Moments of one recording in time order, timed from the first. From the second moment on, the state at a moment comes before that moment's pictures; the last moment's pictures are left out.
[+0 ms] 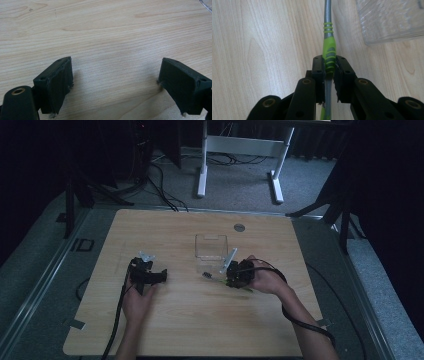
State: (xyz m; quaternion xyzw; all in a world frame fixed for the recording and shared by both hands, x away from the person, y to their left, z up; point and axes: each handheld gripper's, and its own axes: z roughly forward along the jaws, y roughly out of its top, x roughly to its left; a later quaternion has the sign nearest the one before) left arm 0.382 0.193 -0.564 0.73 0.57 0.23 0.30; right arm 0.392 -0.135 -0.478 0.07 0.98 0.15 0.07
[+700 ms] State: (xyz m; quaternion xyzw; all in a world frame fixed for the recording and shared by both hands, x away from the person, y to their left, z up) left arm 0.381 0.193 -0.564 0.73 0.57 0.23 0.30; right arm 0.394 -0.138 -0.464 0.09 0.98 0.18 0.08
